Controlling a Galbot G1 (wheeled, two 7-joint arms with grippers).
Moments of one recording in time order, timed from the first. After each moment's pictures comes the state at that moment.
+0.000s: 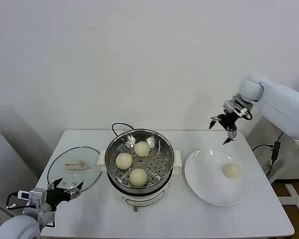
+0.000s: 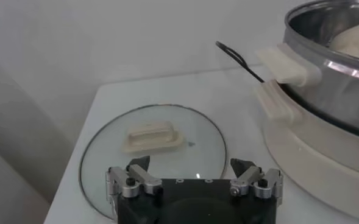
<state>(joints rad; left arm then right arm) 1.51 -0.83 -0.56 -2.06 -0.68 0.53 -0.18 0.47 0.78 -1.12 0.94 0.13 0.29 -1.32</state>
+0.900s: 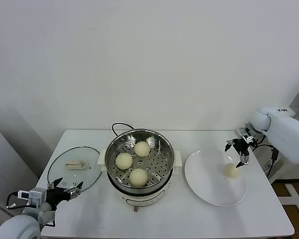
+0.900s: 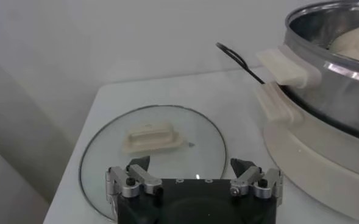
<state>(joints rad) 1.51 -0.84 -0.56 -2.05 -0.68 0.53 -0.18 0.21 0.76 -1.00 0.83 0.00 0.25 -1.21</state>
